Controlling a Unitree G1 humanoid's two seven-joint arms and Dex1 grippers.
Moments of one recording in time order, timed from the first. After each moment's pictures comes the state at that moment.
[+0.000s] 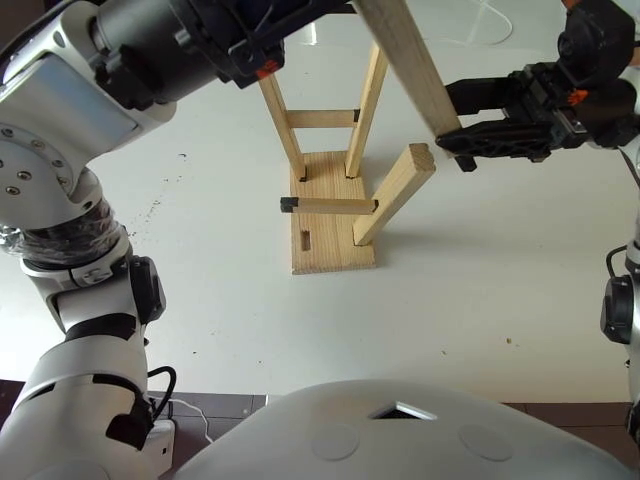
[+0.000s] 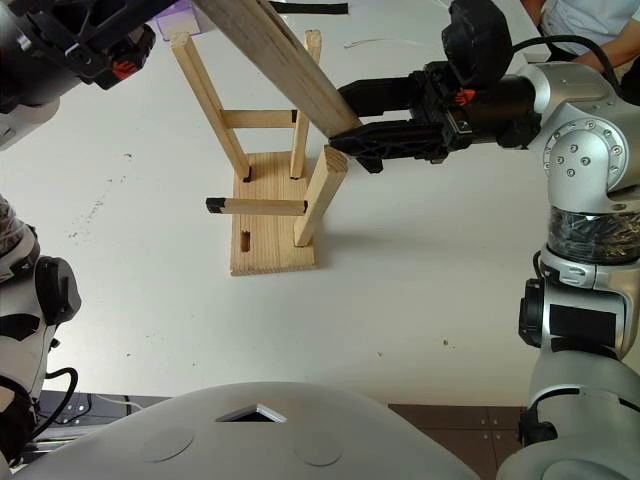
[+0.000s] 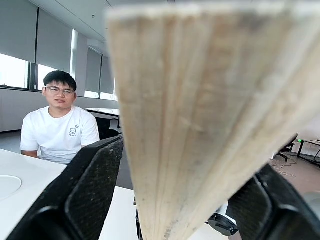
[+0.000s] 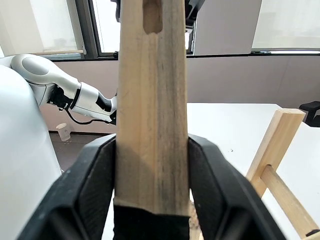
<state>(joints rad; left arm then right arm) -0.78 0.61 0.20 -0.38 -1.65 0.90 -0.30 -0.69 -0.73 -0.05 -0.10 0.89 0.80 1.38</state>
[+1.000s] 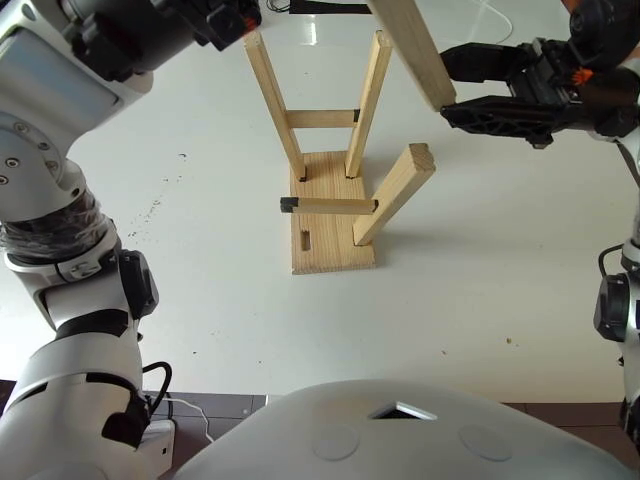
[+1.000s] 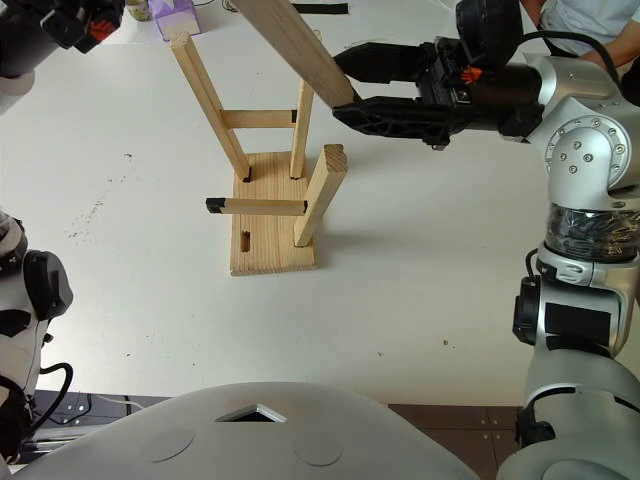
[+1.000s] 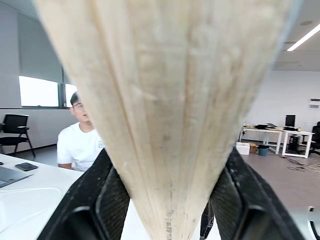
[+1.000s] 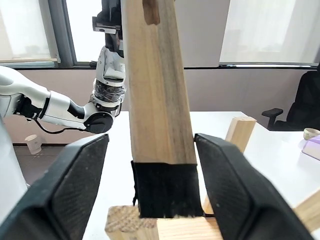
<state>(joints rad) -0.82 0.64 0.23 -0.34 -1.48 0.85 -0.36 -0.69 -0.71 -0.09 -0.06 0.86 0.75 1.29</state>
